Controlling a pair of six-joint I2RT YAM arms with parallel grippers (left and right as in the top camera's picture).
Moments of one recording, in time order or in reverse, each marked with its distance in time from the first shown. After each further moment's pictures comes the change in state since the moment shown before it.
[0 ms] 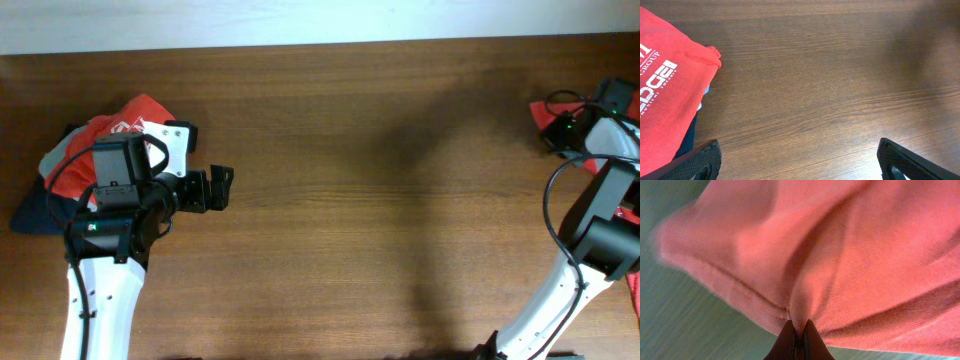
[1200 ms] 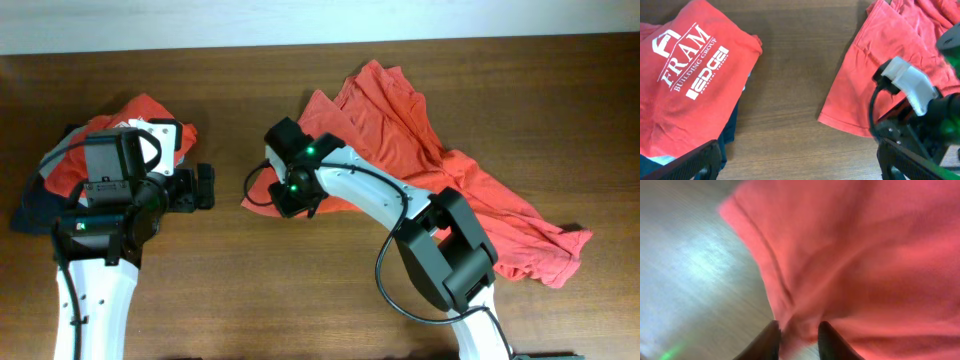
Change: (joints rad) left arm -0.001 0.000 0.094 -0.136 -0.181 0.000; right arm 1.173 -0.086 0.000 -0.288 -0.197 -0.144
